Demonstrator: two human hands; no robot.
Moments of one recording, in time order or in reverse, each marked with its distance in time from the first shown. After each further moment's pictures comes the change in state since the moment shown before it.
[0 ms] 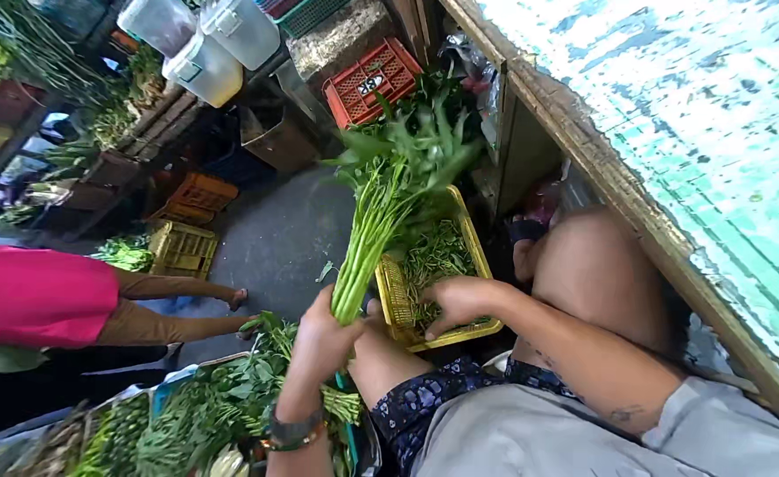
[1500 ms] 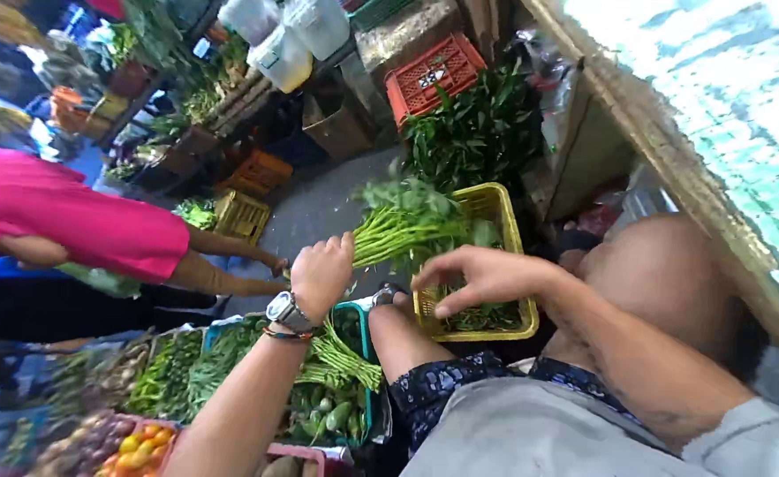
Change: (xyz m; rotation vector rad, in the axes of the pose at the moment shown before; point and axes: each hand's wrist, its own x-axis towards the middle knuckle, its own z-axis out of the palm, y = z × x) left_hand 0.027 -0.023 -0.061 0.993 0.260 0.272; right_hand -0.029 -0.051 -0.031 0.335 0.180 -0.641
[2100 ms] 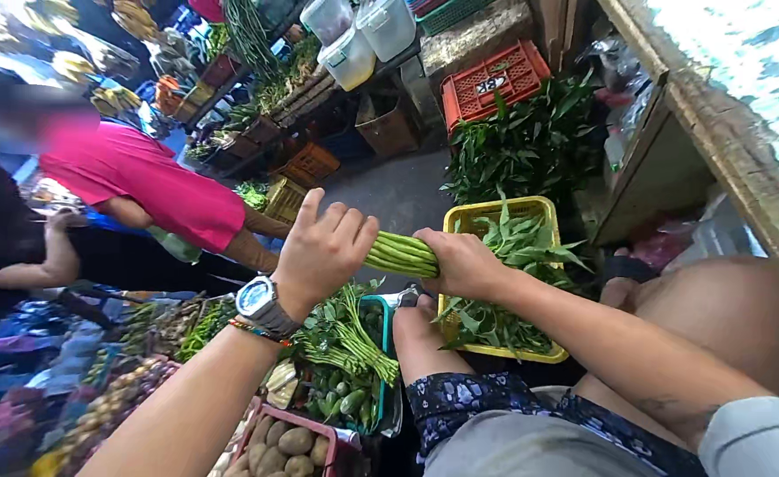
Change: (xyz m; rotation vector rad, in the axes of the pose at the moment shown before) left_hand -0.042 -0.029 -0.082 0.309 0.488 0.399; right_hand 0.073 0.004 0.028 -0.632 0.312 -0.044
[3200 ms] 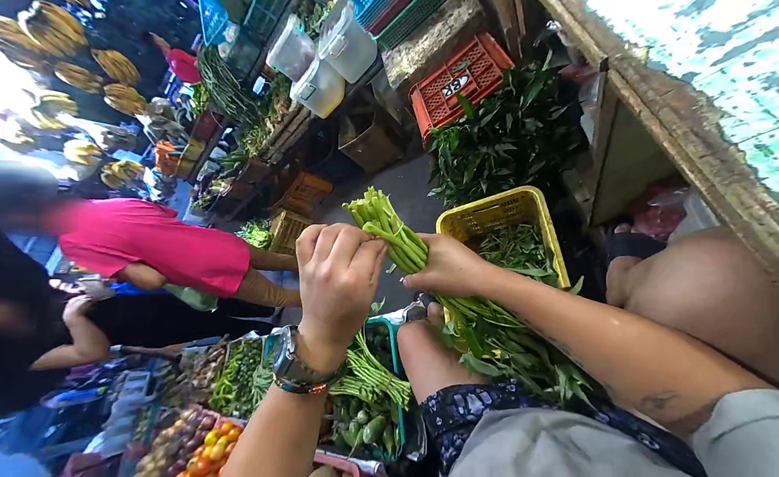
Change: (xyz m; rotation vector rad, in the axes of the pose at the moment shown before) left_hand 0.066 0.044 -0.008 -0.238 0.309 -0.206; right_hand 0.008 0.018 -0.032 0.603 -0.095 0.359
